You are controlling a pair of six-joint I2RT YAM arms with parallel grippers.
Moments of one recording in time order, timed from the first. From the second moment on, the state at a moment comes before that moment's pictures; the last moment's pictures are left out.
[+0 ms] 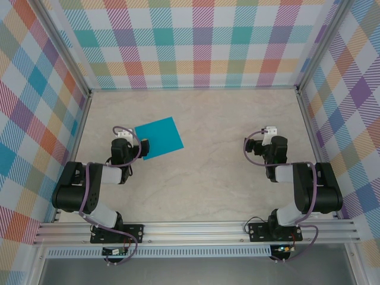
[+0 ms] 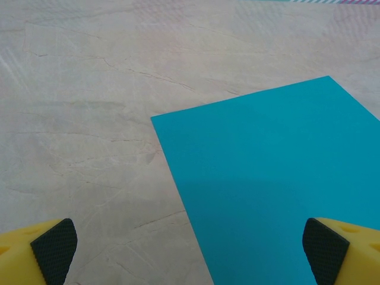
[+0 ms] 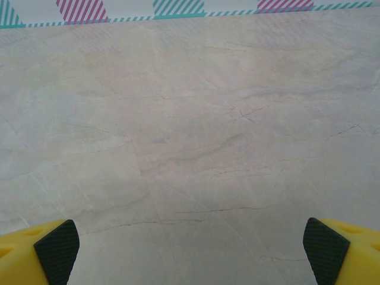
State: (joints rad) left arm -0.09 1.55 0.41 0.70 -0.05 -0.08; right arm 0.02 1.52 0.38 0.72 -0.12 0.04
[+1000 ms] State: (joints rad) left arm -0.08 0.55 0.50 -0.40 0.03 -0.81; right arm 0.04 0.92 0.54 -0.37 -0.47 0.66
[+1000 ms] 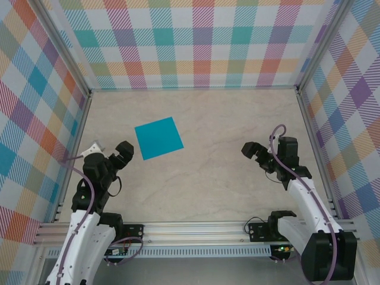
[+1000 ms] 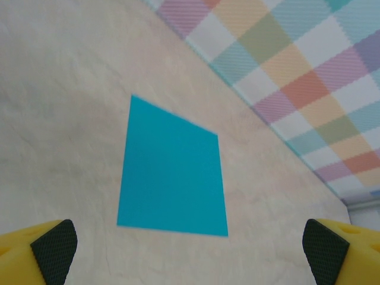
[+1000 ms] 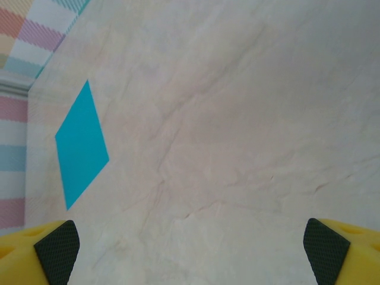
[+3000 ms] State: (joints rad) left arm -0.54 1.87 1.11 -0.19 0.16 -0.90; right arm 0.15 1.23 0.64 -0.37 -0.61 0.72
